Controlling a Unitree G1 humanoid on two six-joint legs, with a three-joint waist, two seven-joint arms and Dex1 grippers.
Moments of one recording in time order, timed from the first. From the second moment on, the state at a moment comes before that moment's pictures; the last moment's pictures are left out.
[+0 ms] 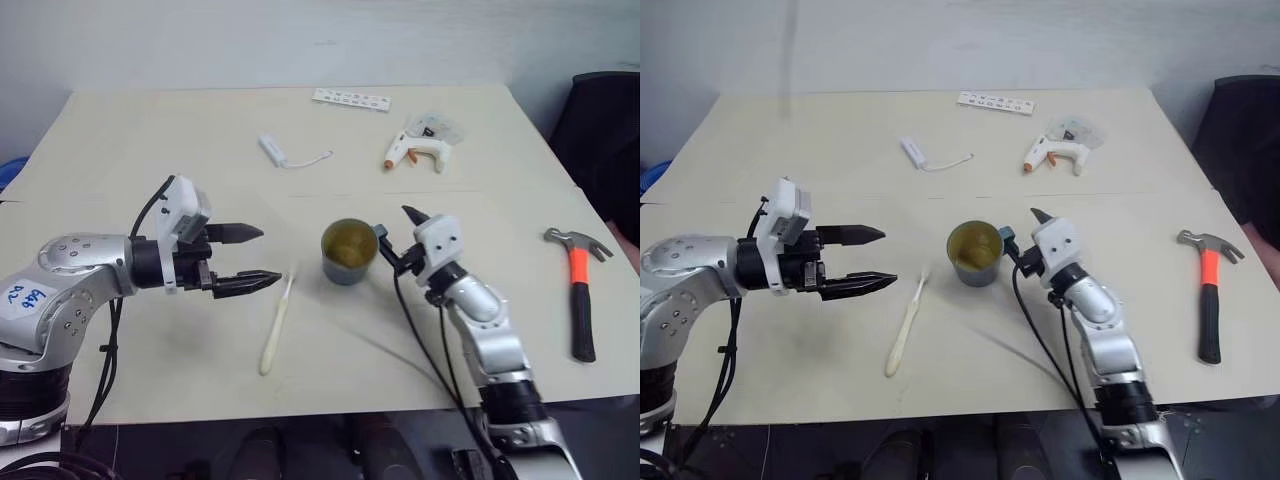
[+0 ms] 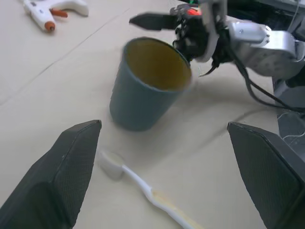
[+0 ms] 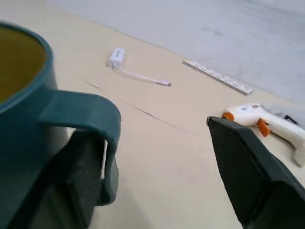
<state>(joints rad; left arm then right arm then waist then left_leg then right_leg) -0.42 0.85 0.19 -0.42 -0.76 0.94 -0.87 -0.30 -0.35 0.01 -0.12 0.11 0.08 0.44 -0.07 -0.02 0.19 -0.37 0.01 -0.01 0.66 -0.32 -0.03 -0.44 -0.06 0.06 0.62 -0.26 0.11</state>
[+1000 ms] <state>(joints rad) -0.72 0.71 -0.31 -0.28 -0.62 1.42 -0.54 -0.21 -1.00 -0.32 -0.66 1.01 0.83 0.84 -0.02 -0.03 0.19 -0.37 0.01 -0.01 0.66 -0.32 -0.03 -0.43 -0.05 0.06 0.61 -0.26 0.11</state>
